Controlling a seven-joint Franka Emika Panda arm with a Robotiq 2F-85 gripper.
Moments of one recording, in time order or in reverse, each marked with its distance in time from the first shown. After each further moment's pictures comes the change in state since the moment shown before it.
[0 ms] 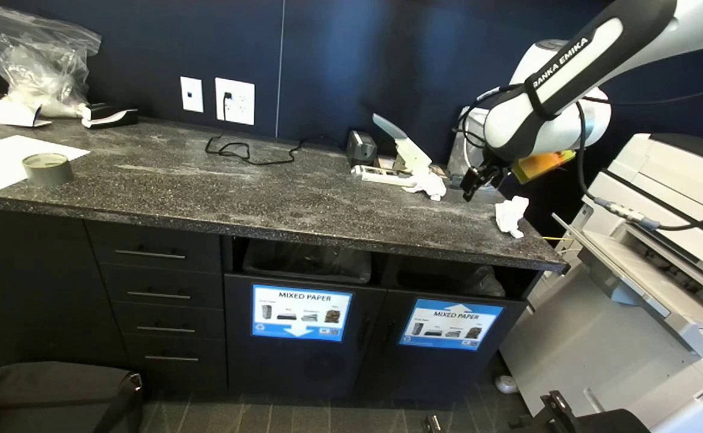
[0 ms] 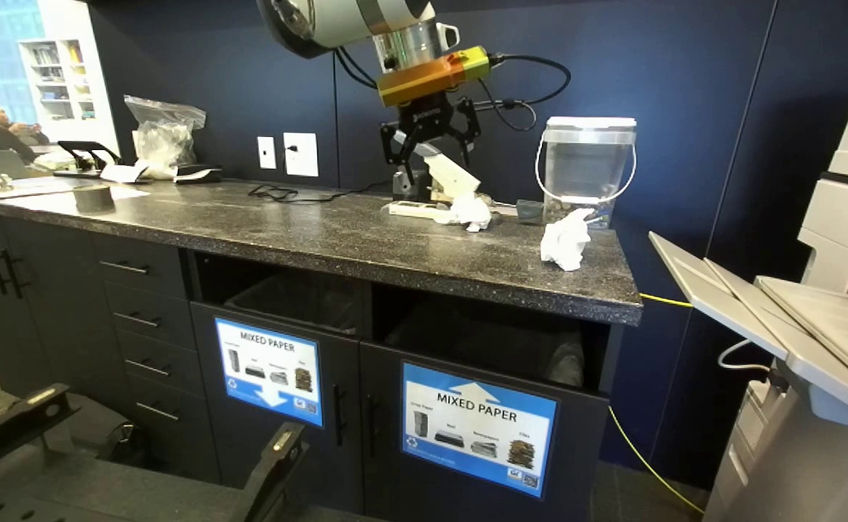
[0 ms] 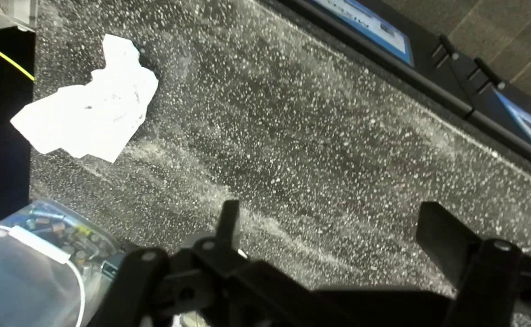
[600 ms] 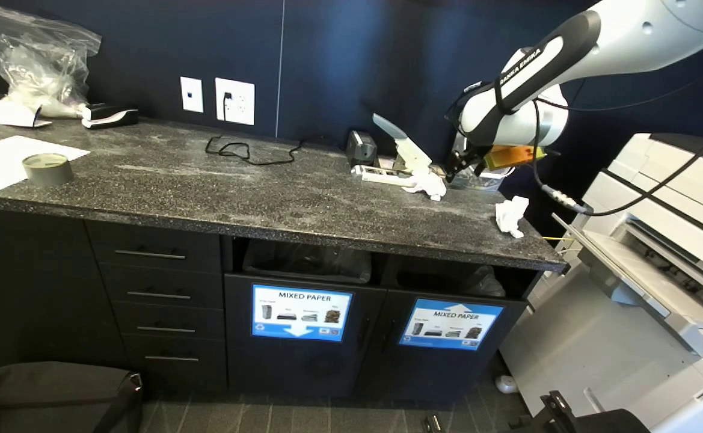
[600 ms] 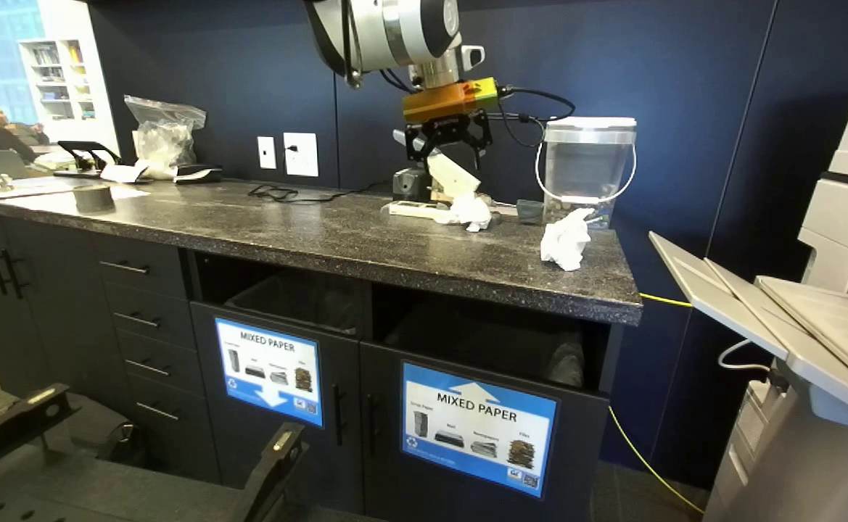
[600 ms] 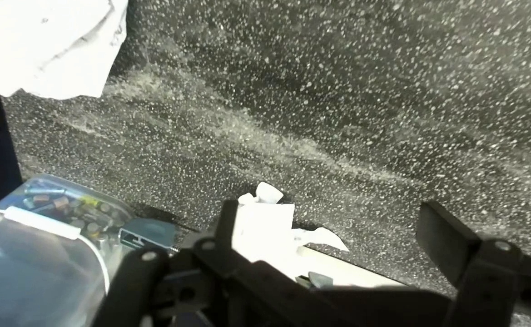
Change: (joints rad) arm -0.176 0.245 0.179 0.333 0.158 -0.002 0.011
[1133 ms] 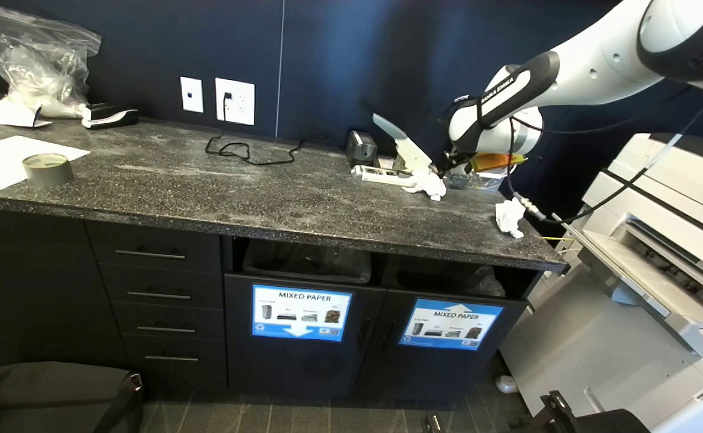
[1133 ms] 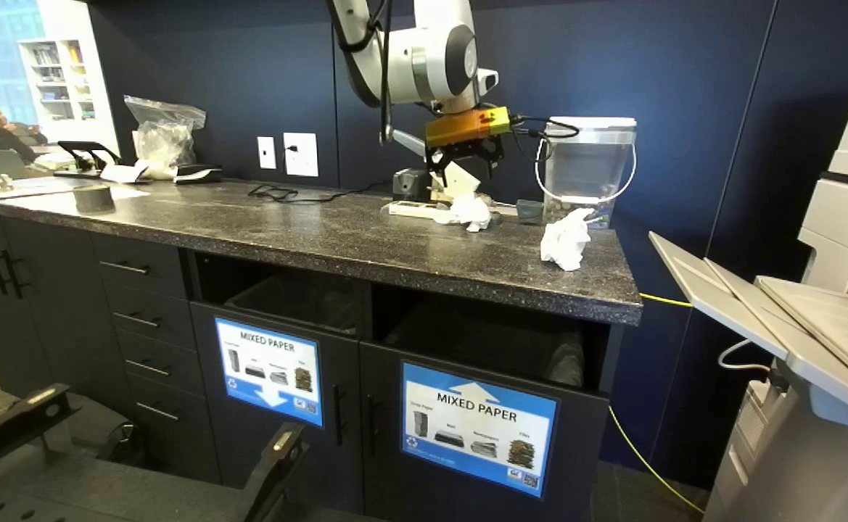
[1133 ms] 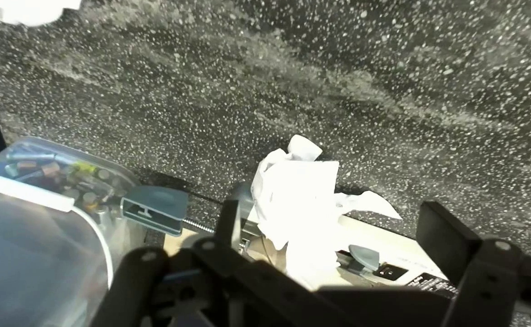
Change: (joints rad) arm -0.067 0.247 0.060 0.320 0.001 0.000 0.002
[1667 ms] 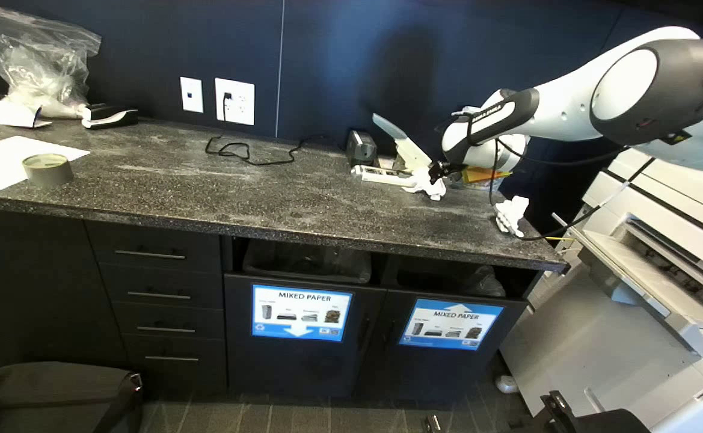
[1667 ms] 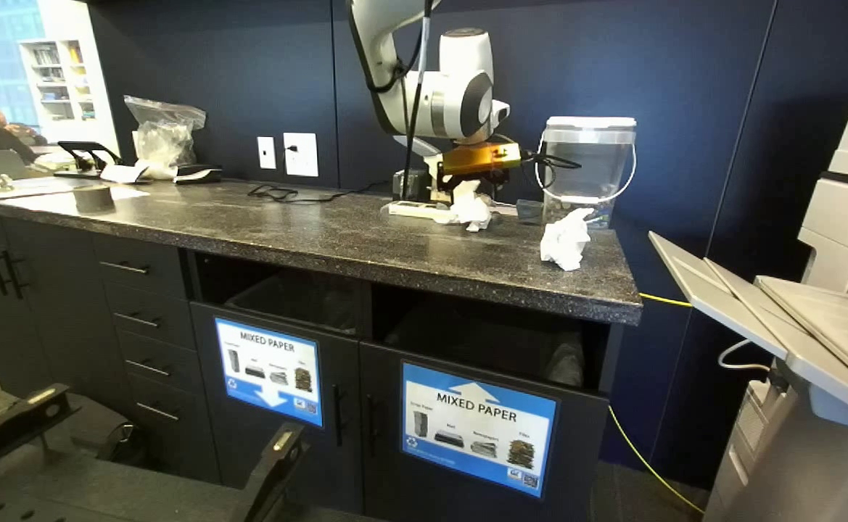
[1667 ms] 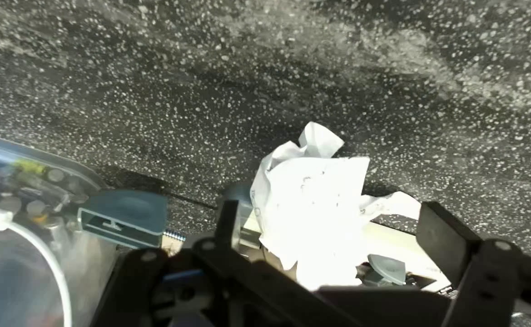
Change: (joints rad) arm -0.102 0.254 0.129 0.311 0.021 -0.032 -0.102
